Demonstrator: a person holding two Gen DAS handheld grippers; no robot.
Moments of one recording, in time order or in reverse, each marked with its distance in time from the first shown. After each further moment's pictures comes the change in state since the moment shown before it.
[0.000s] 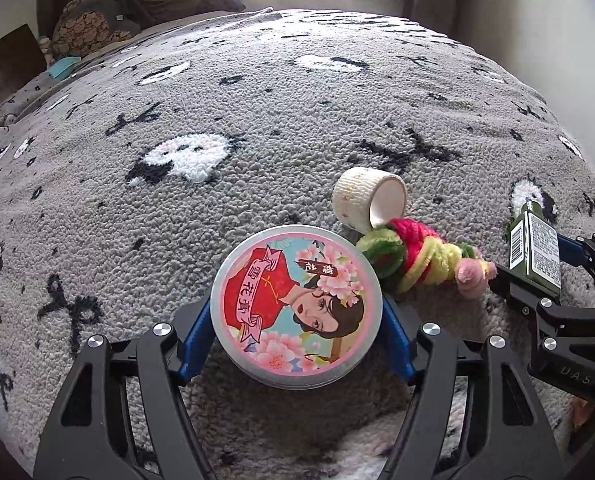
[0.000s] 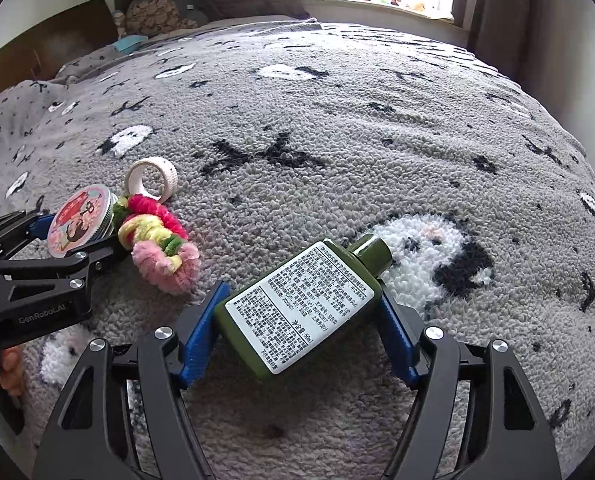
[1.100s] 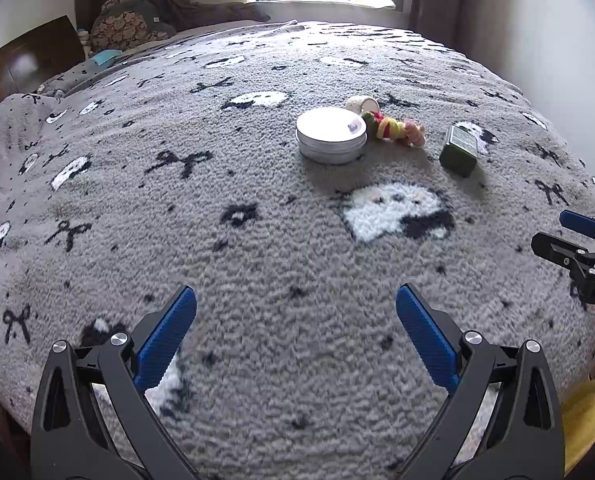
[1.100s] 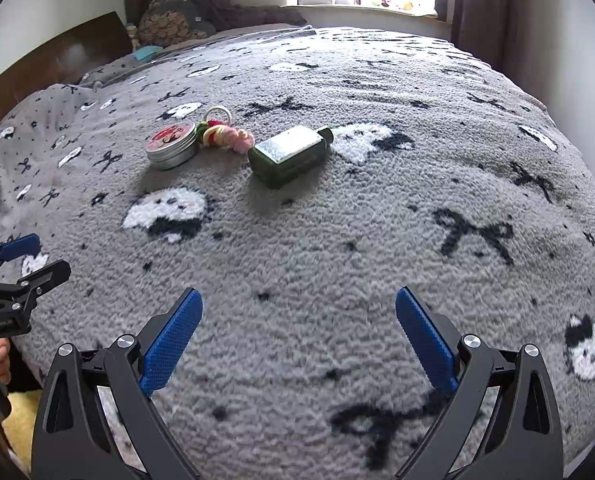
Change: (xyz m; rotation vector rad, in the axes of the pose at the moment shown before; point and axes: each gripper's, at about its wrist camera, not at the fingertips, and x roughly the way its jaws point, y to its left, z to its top) left arm -0.125 0.019 -0.122 -0.033 -0.042 0.046; right arm -0.110 -0.007 -0.103 0.052 -0.017 0.051
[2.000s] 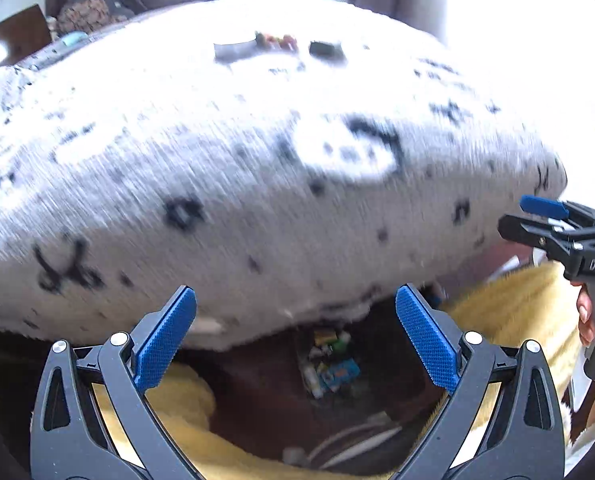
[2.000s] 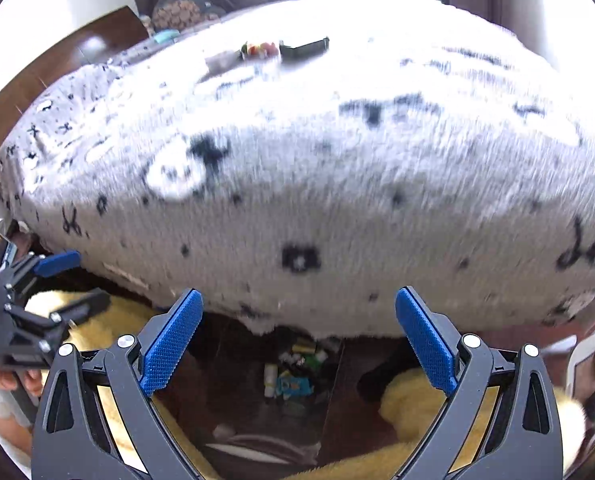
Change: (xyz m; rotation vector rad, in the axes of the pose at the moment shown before) left arm -0.114 -0.055 -0.182 0.054 0.041 -0.160; right arm -0.110 0.005 -0.175 0.052 0.045 0.074
